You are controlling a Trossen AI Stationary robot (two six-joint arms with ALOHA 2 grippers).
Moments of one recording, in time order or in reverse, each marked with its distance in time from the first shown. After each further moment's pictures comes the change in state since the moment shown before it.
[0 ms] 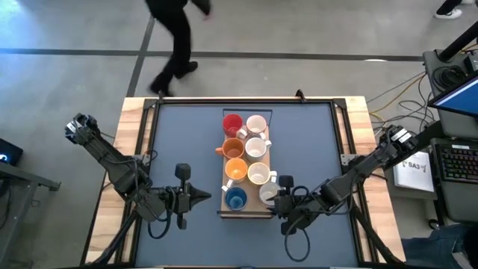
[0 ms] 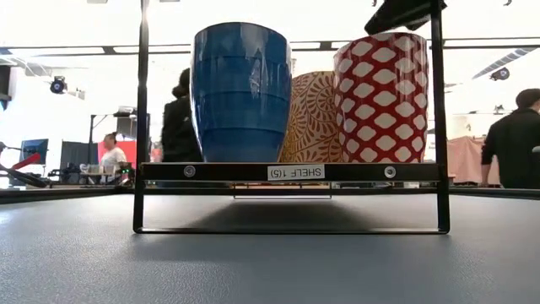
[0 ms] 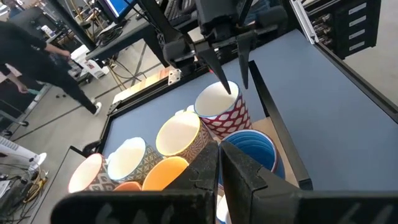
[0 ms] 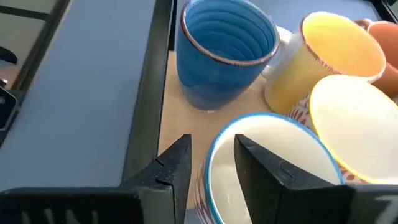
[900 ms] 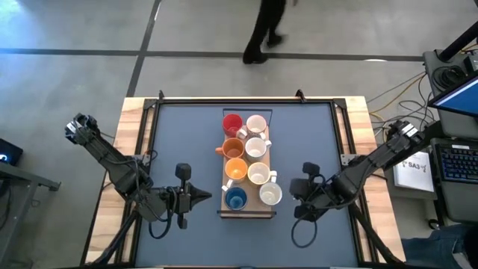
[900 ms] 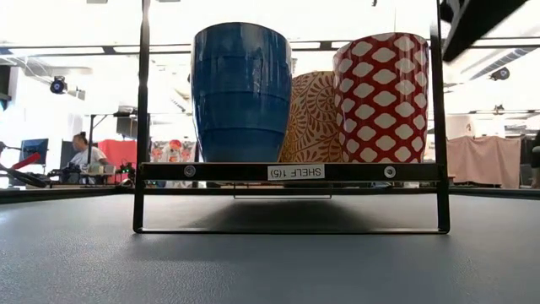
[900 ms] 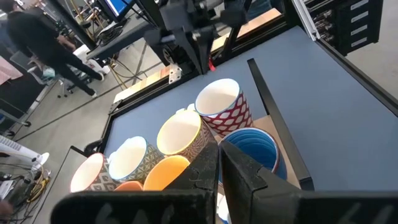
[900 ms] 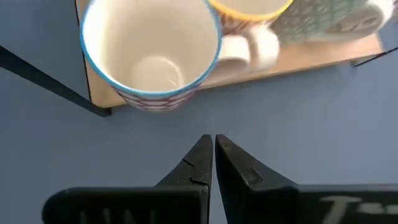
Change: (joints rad) left arm 0.004 0.004 0.000 -0.004 0.000 0.008; right arm 0.003 -0.110 0.077 -0.620 -0.032 0.426
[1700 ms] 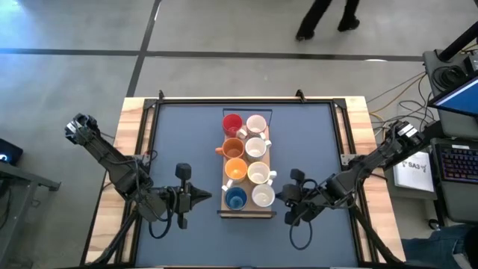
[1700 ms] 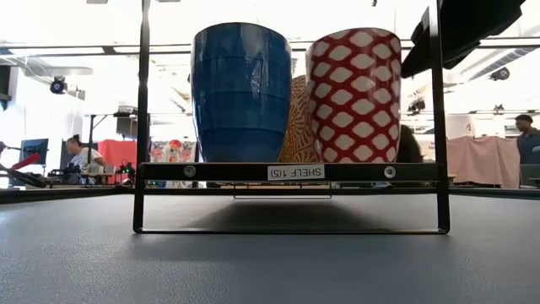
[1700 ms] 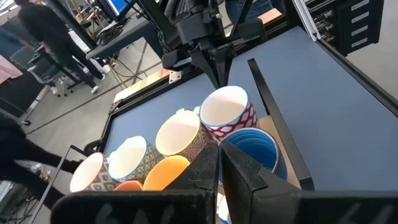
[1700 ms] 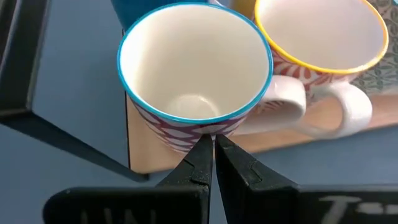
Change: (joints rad) left arm 0.002 0.000 0.000 0.000 0.000 -0.004; right arm -0.020 0.006 -0.236 0.583 0.054 -0.148
